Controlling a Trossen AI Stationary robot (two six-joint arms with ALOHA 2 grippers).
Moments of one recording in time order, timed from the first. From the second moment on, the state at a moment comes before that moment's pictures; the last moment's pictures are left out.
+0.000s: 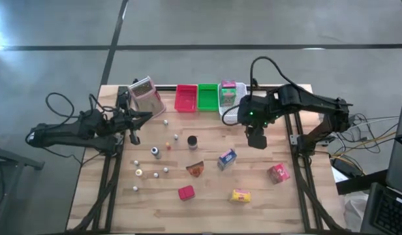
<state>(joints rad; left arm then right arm) 0.00 0.43 0.47 0.02 -0.31 0.20 0.01 1.57 1.90 -1.56 0.03 0.13</state>
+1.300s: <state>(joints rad) 0.00 0.43 0.47 0.02 -0.31 0.20 0.10 1.57 1.50 -1.13 -0.01 -0.31</state>
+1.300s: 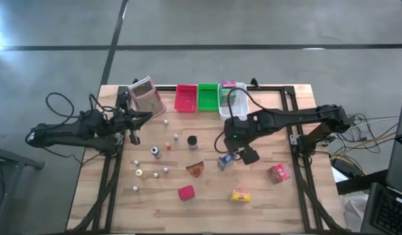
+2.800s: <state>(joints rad) 0.00 0.43 0.47 0.01 -0.31 0.20 0.13 1.84 1.46 -1.06 -0.06 -0.32</state>
